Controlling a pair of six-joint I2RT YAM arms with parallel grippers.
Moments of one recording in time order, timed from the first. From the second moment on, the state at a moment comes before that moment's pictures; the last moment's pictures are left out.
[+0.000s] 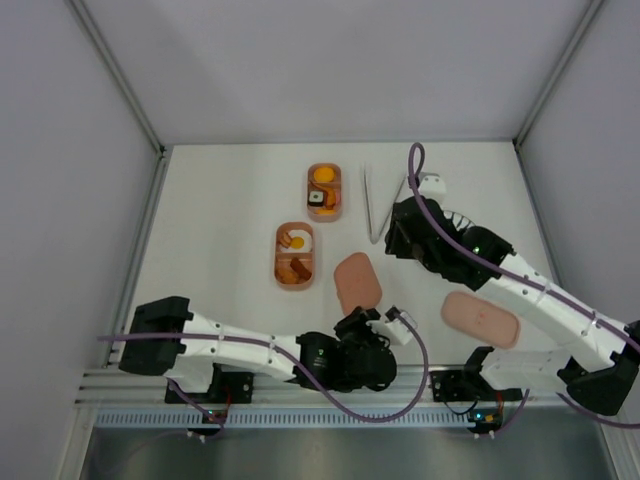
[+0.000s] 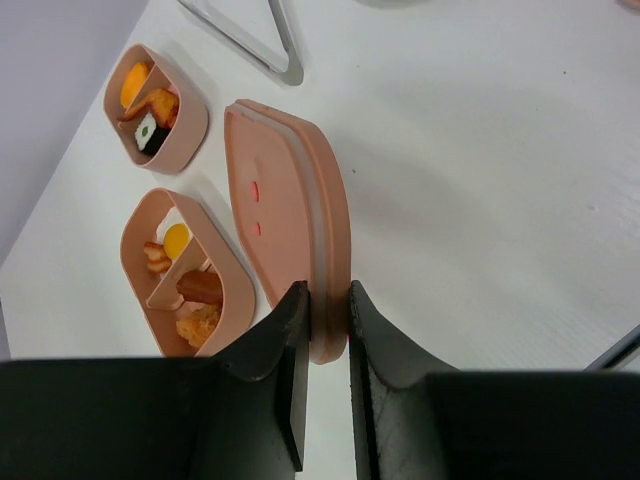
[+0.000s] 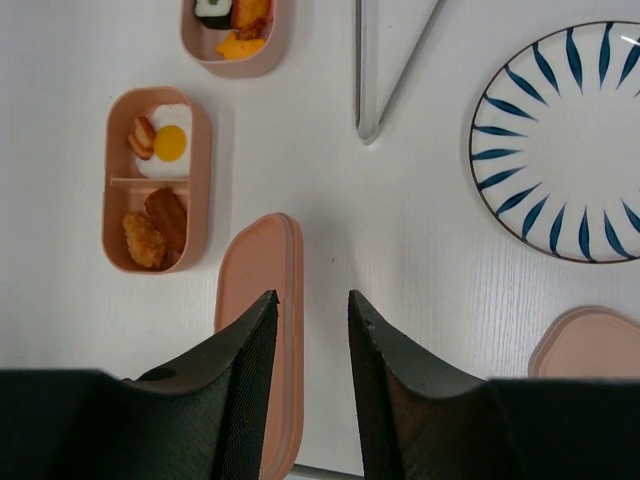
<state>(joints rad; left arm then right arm) -1.63 1.56 1.03 -0.28 -1.02 -0.12 0.87 1.15 1.24 -0.84 0.50 0.70</state>
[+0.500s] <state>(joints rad) -1.32 1.14 0.92 -0.29 -0.74 -0.26 0.82 1.13 1.26 -0.84 0.51 0.67</state>
